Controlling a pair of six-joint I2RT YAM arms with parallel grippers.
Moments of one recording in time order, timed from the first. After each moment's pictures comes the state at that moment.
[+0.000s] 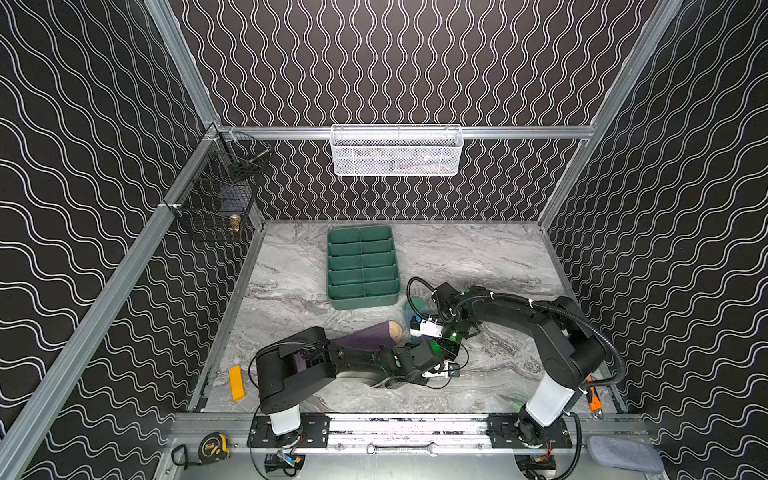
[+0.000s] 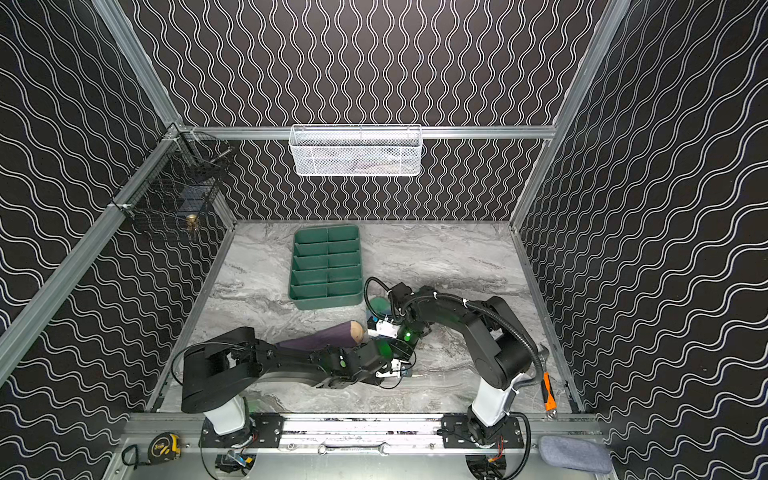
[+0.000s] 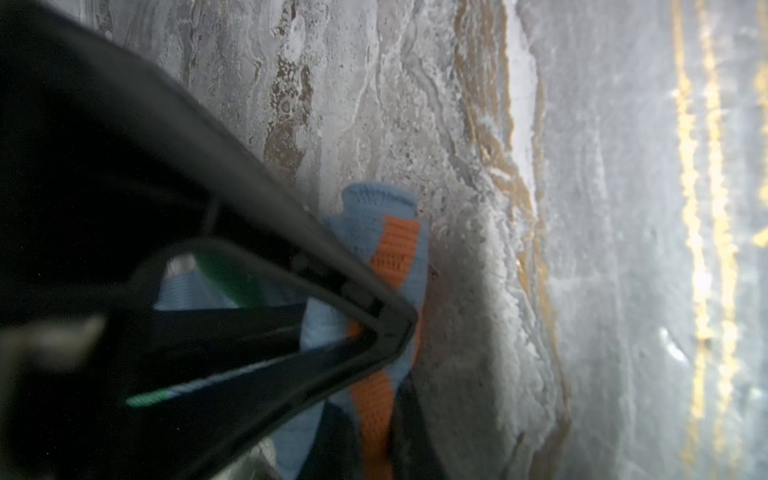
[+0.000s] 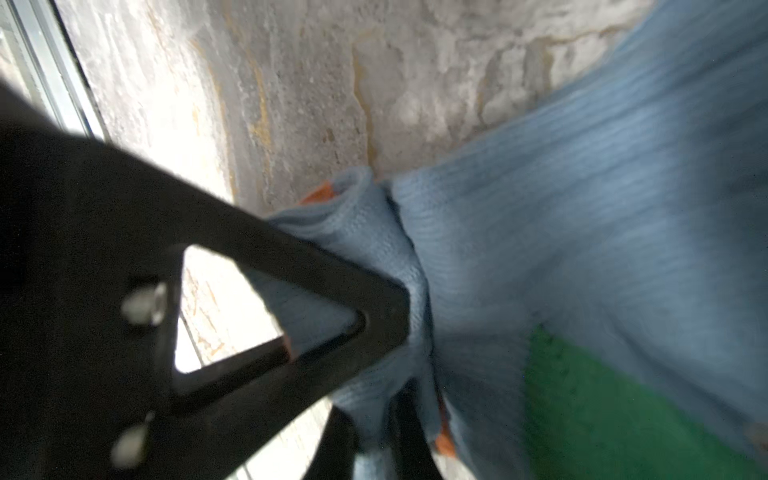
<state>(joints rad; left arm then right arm) -1.22 1.77 0.84 -0.02 -0.30 0.64 0.62 1.75 0.98 -0.83 -0.46 -0.53</state>
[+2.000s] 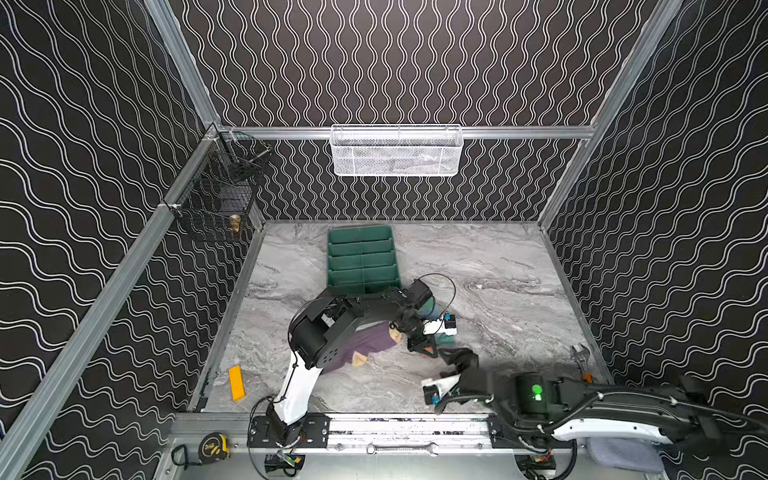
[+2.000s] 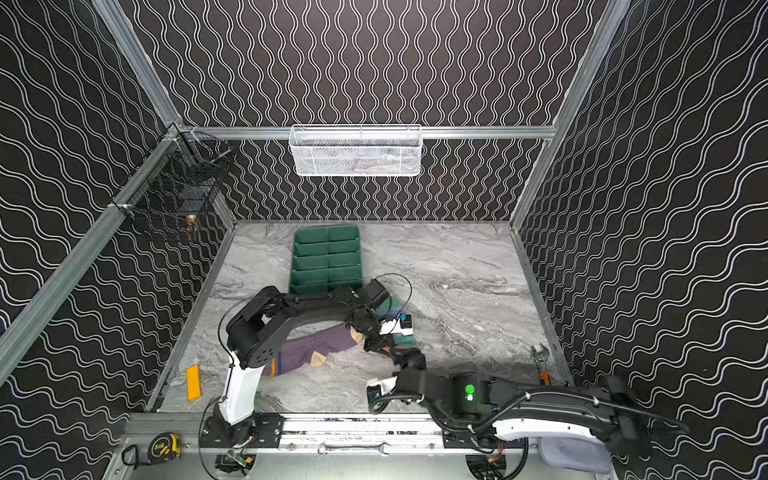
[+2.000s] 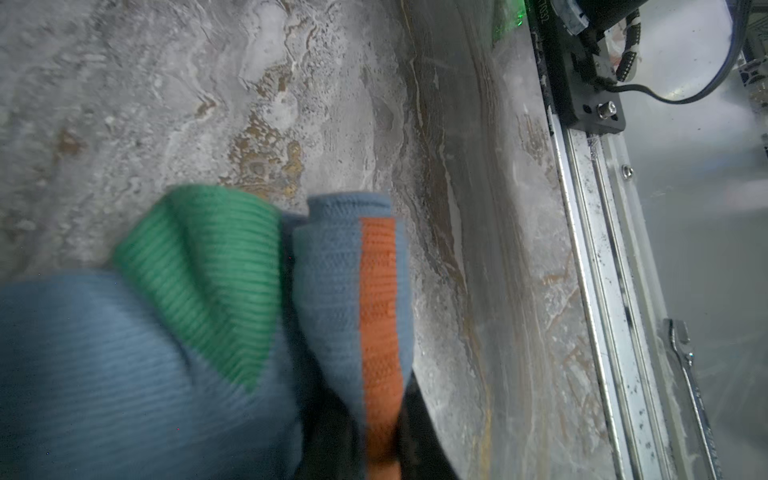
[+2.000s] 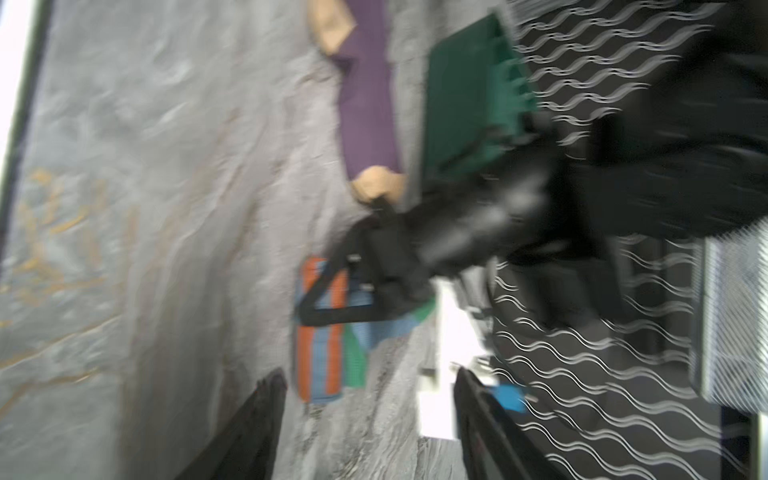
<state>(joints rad) -0.83 2.12 1.34 -0.59 0.70 0.61 1.44 0.87 0.49 -0.48 0.59 -0.75</state>
